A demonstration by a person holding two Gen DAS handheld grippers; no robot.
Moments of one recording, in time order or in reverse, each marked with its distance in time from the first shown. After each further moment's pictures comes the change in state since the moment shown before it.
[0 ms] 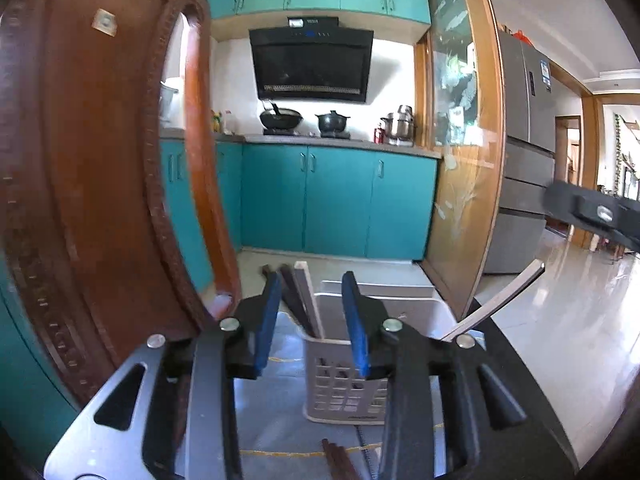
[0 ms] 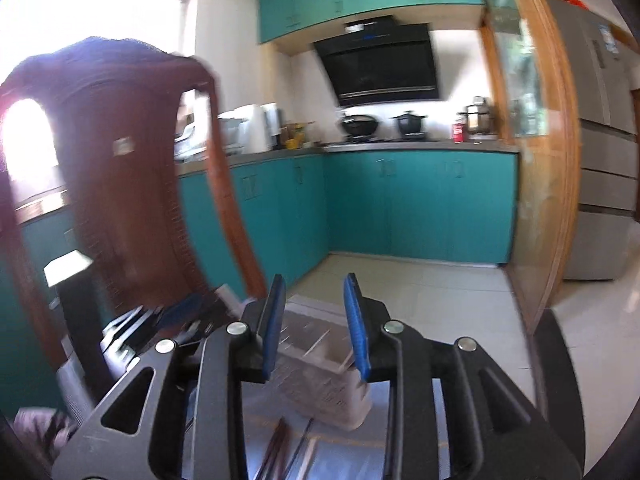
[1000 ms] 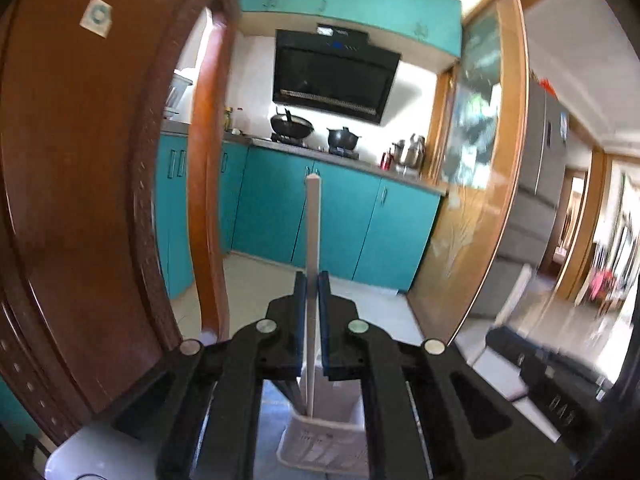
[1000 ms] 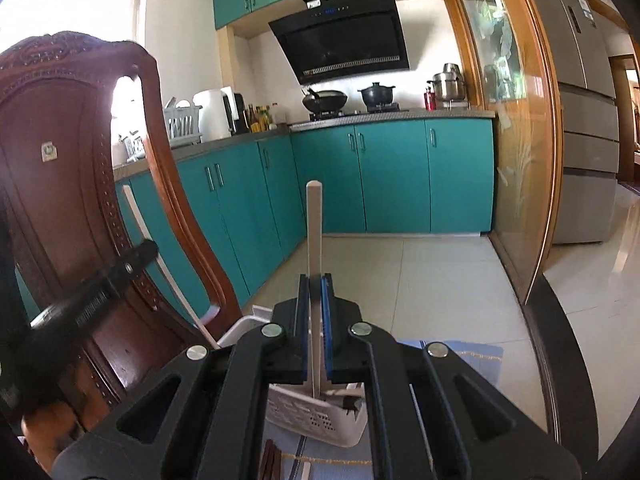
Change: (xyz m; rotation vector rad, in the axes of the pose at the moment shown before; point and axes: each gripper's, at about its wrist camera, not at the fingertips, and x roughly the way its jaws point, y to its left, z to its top) left arm 0.031 0.003 0.059 -0.145 -0.003 -0.040; right arm 0.071 -0.030 0.017 0.117 0.066 -0.151
